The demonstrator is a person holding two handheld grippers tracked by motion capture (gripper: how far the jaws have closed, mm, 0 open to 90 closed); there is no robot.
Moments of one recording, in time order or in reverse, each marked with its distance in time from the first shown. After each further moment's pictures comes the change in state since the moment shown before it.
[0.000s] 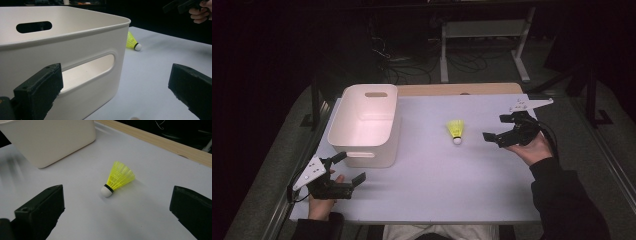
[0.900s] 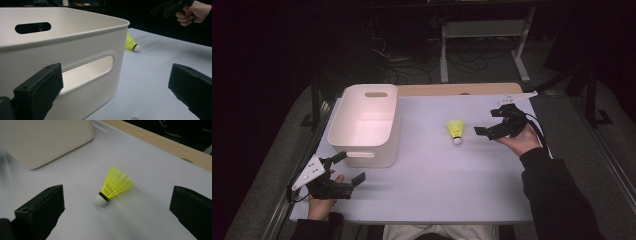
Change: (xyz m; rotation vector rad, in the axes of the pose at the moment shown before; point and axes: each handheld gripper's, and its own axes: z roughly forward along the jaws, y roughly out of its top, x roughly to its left) left arm 0.001 0.000 0.000 -0.009 -0.009 -0.009; right arm -0.011 0.014 0.032 0.029 0.010 -0.022
